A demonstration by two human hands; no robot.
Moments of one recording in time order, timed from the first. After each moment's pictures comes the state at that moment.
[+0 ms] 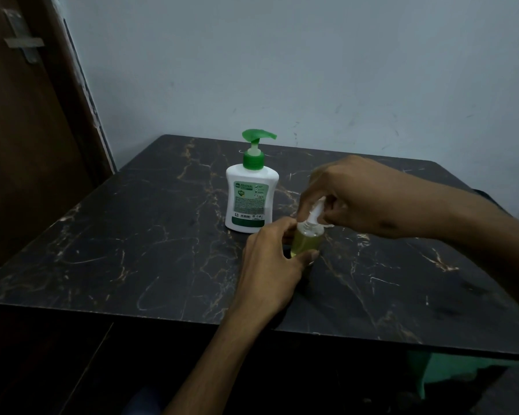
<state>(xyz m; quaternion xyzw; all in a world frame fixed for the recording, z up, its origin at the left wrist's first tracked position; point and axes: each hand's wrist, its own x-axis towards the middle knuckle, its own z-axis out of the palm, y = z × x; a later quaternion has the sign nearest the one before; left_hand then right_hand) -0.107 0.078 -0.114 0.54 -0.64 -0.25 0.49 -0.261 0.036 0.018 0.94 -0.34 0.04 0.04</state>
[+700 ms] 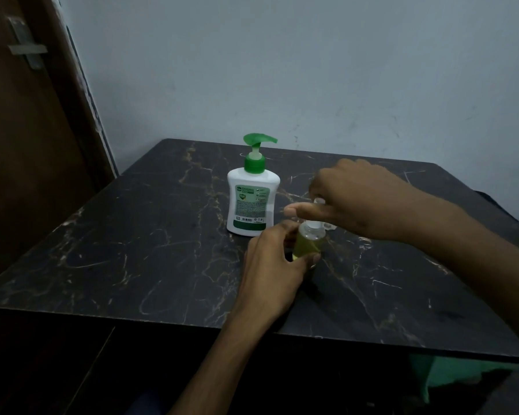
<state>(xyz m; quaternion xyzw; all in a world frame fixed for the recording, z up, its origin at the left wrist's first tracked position) -0.108 0.082 -0.110 0.54 -0.63 -0.25 0.50 -0.252 0.036 0.008 0.89 -0.43 0.06 0.12</state>
